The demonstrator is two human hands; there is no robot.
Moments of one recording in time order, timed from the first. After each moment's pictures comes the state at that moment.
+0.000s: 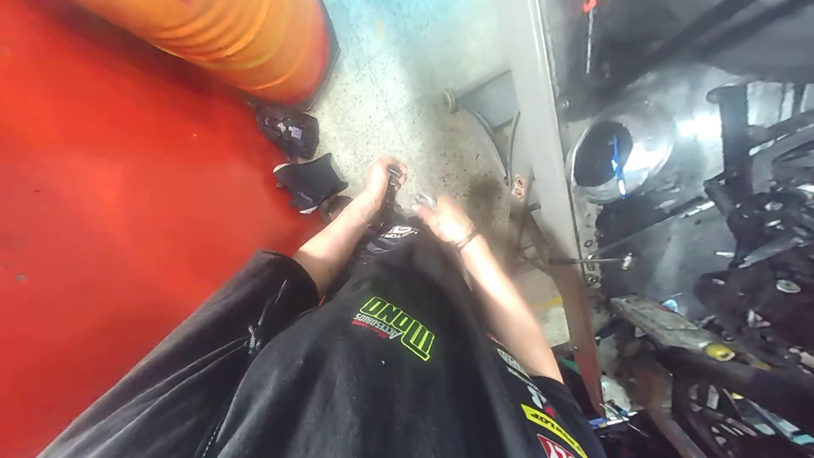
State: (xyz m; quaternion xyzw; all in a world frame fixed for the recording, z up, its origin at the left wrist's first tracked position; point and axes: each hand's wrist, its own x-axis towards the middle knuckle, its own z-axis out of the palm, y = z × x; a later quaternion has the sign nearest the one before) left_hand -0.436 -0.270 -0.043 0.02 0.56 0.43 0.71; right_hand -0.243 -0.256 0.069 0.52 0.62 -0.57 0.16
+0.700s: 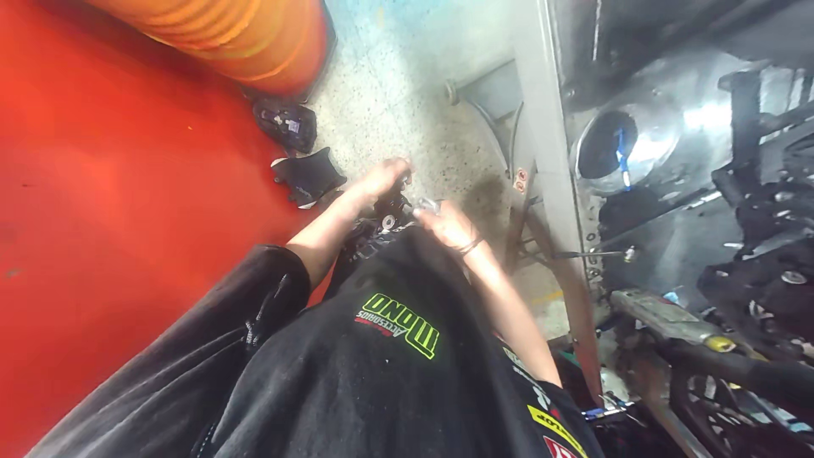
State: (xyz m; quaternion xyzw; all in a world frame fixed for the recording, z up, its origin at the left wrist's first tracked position) left_hand -0.451 -0.276 -0.038 0.28 0.55 0.27 0.74; right_hand -0.231 -0.282 0.062 0.53 0.63 -0.56 0.12
